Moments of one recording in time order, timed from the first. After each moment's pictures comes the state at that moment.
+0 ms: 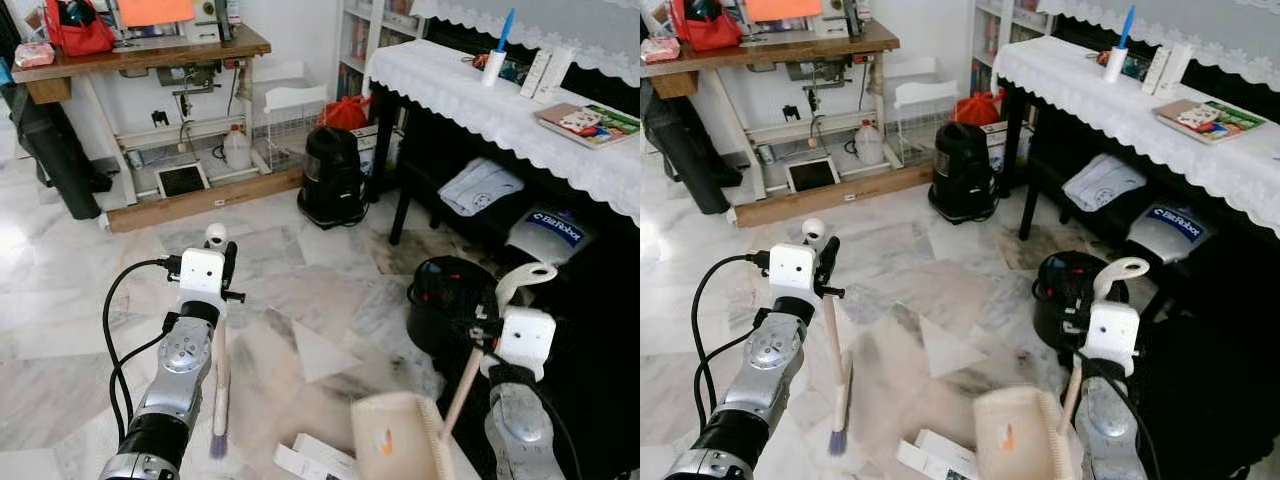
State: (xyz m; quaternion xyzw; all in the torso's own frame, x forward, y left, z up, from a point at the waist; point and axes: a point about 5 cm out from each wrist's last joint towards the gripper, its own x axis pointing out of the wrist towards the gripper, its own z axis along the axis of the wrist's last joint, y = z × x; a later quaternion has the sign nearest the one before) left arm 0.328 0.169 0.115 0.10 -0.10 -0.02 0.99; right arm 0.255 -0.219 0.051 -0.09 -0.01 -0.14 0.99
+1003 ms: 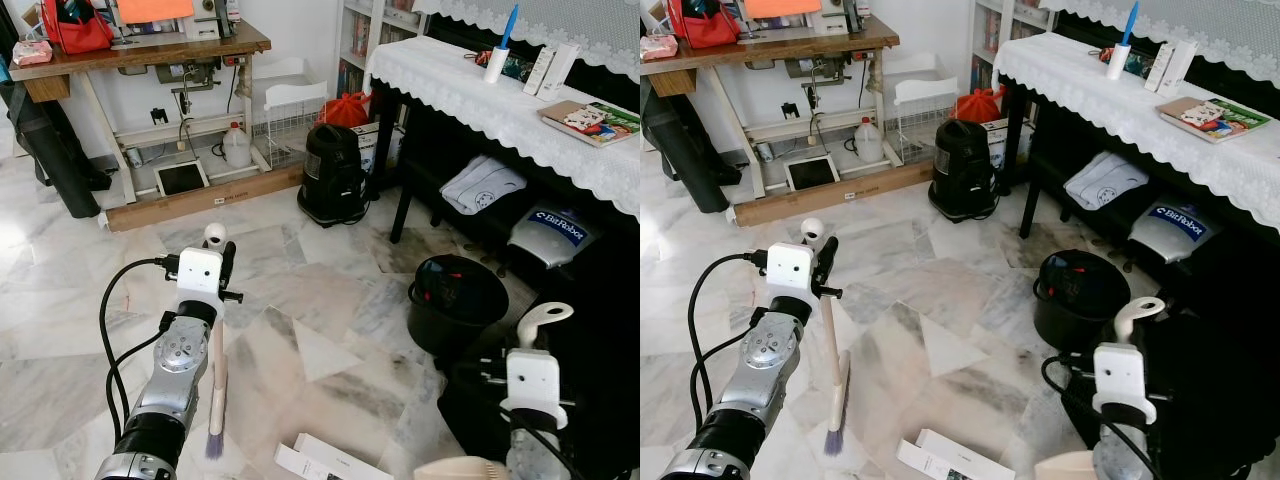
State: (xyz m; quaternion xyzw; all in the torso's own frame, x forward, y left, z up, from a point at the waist) left arm 0.328 0.171 0.116 0.10 -0.10 -0.03 0.99; right arm 0.227 -0.233 0.032 -0.20 0.03 -0.17 0.96
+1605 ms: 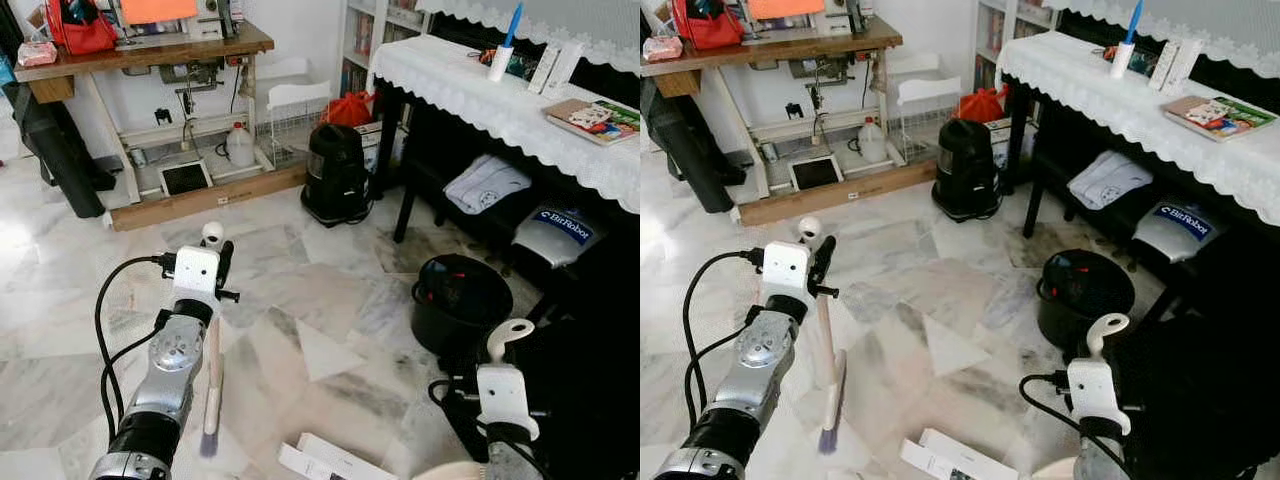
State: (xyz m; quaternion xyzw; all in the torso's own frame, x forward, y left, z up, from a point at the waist) left arm 0.328 0.177 0.119 0.11 -0.11 -0.03 0.99; right arm 0.223 -0.216 0.003 -0.21 0.06 -0.14 0.97
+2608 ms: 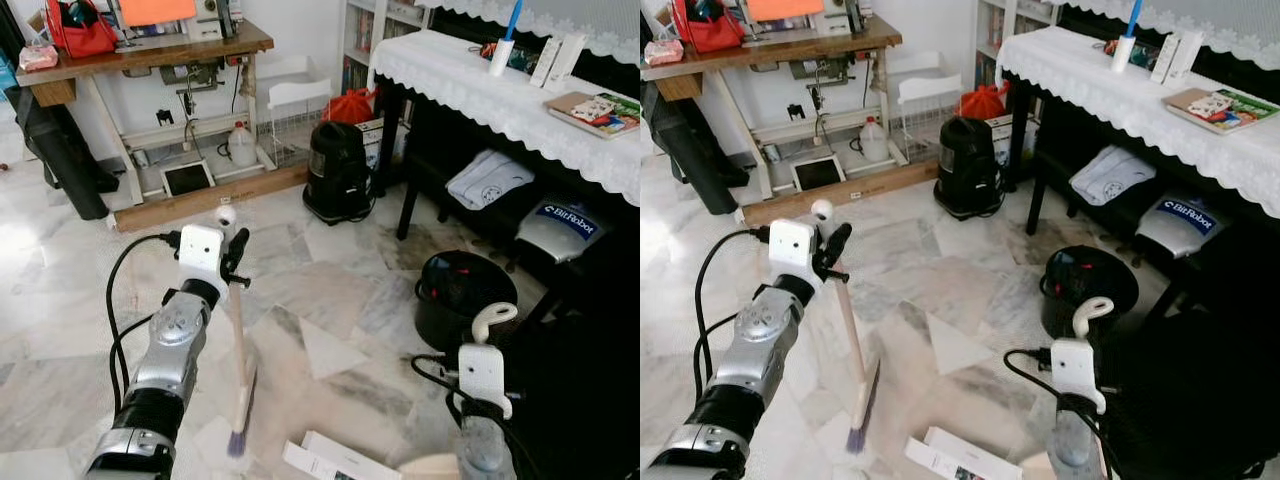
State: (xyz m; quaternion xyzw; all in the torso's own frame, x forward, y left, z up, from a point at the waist) left arm 0.345 0.166 0.143 0.06 -0.10 -0.10 0.99; right arm 0.252 -0.191 0.010 -0.18 0.03 -0.15 0.97
